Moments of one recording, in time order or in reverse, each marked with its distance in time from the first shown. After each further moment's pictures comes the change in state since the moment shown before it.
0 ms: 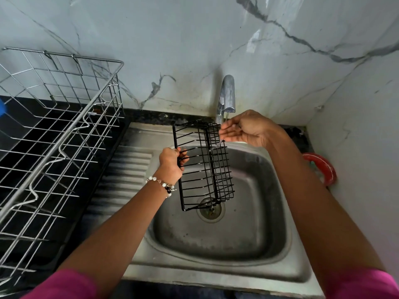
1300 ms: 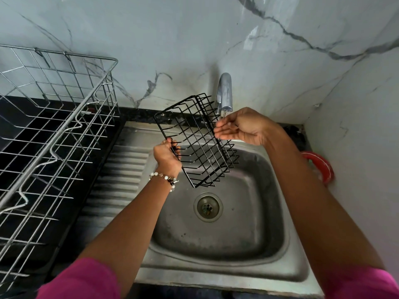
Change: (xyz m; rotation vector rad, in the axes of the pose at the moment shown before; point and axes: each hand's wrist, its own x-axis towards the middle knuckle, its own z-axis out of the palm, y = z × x) left_hand 0.021 0.003 0.012 -0.392 -0.039 0.137; right_hand 0.003 -0.002 -0.002 0.003 -0.065 -0.028
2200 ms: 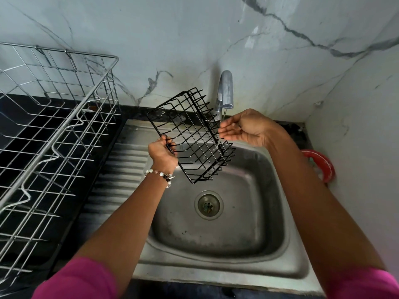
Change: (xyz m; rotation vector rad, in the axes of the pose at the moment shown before) left_hand 0.002 0.013 -0.006 -0.062 0.008 -0.030; right_hand -0.001 0.010 -0.003 0.029 0.044 0.029
